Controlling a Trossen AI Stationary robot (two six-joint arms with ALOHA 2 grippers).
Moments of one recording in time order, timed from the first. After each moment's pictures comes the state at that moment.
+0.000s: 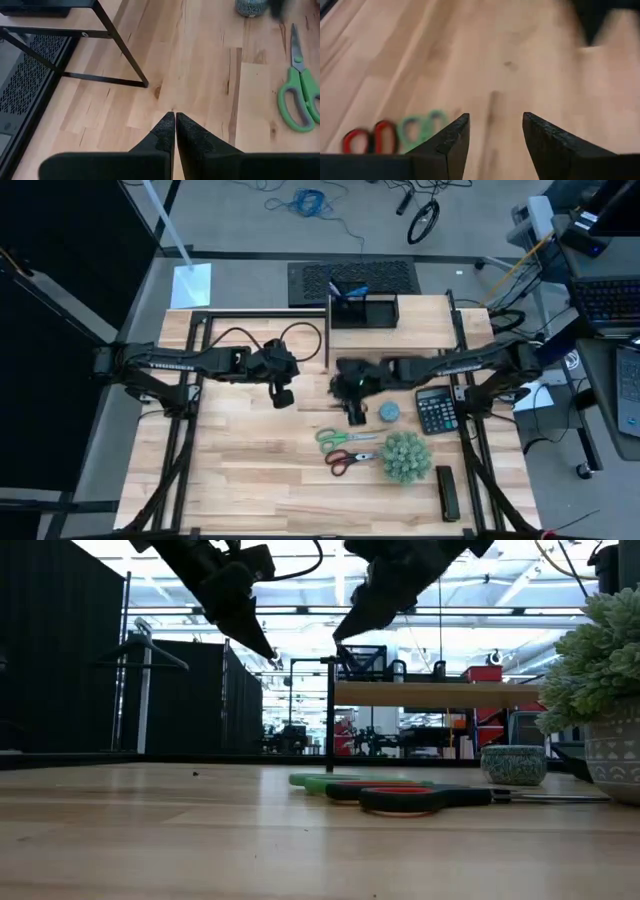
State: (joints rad) left arm 0.08 1.34 0.97 -0.44 -0.21 0.03; right arm 0.05 1.62 1.17 -0.32 -0.04 -0.18
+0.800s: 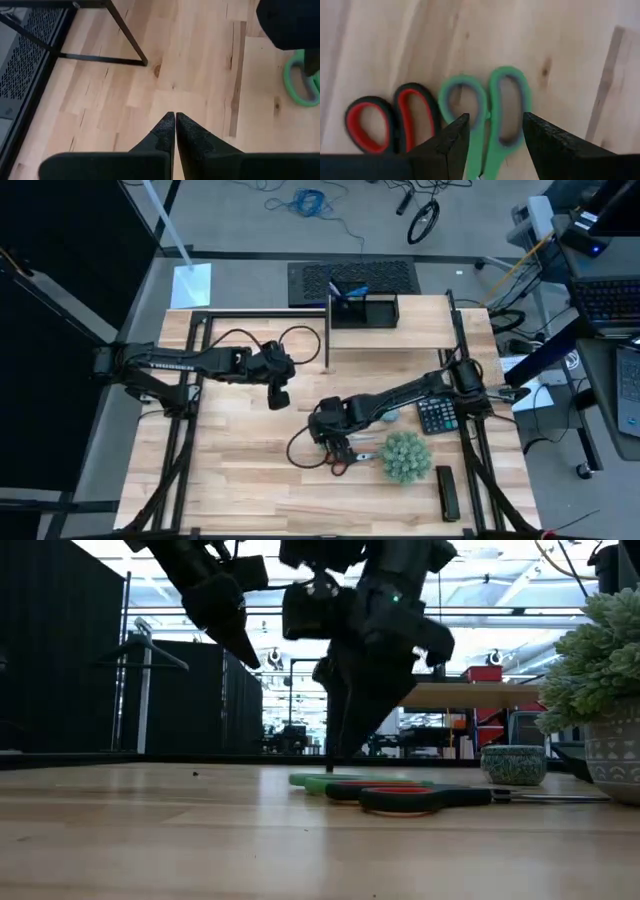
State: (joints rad) left arm 0.08 1.34 0.97 -0.53 -0.21 0.03; right arm 0.20 2.07 1.52 -0.69 0.01 -0.02
